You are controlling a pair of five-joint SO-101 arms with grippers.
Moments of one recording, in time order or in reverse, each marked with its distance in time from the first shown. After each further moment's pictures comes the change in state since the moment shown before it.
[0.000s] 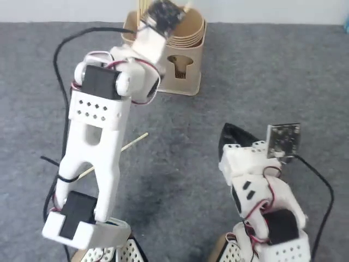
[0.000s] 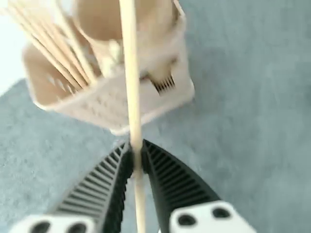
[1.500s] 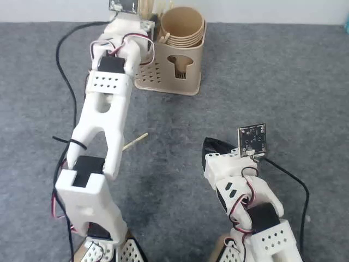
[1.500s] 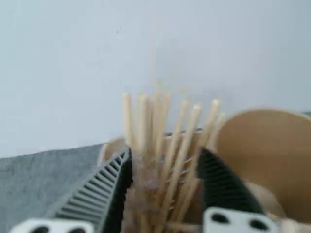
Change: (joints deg) left arm -9.1 22.5 4.8 -49.6 14.2; right arm -6.0 0.4 15.4 -9.7 0.0
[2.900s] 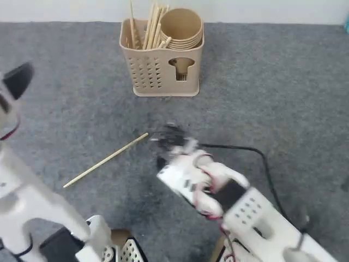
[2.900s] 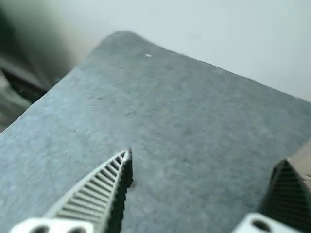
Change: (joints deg) left arm -44.7 -40.3 -8.9 61.3 0.0; right arm -24.8 38.3 -25.4 0.3 20.8
